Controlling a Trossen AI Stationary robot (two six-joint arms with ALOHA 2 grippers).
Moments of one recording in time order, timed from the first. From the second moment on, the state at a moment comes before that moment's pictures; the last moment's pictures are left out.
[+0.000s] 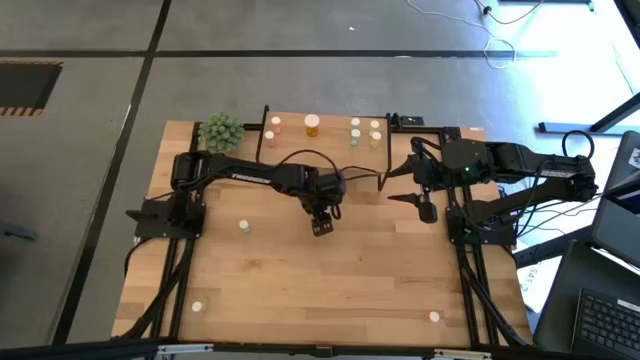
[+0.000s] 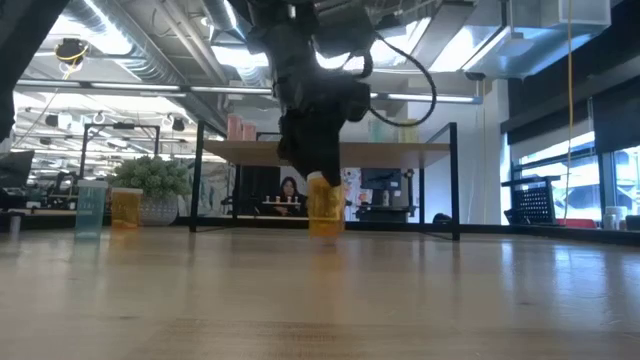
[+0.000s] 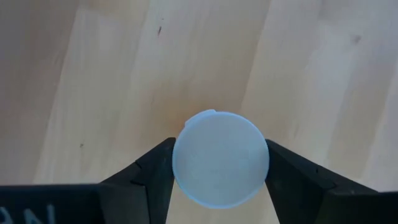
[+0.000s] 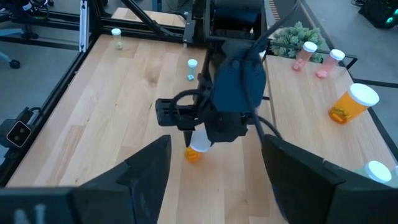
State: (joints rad) left arm 0.08 1.96 1.48 -0.62 0.08 -0.26; right arm 0.06 1.01 1.25 -0.77 0.05 -0.08
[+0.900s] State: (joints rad) left arm 0.12 1.95 2.22 -1.27 -0.12 -0.25; right arm 0.06 1.01 1.25 -0.77 0.05 -0.08
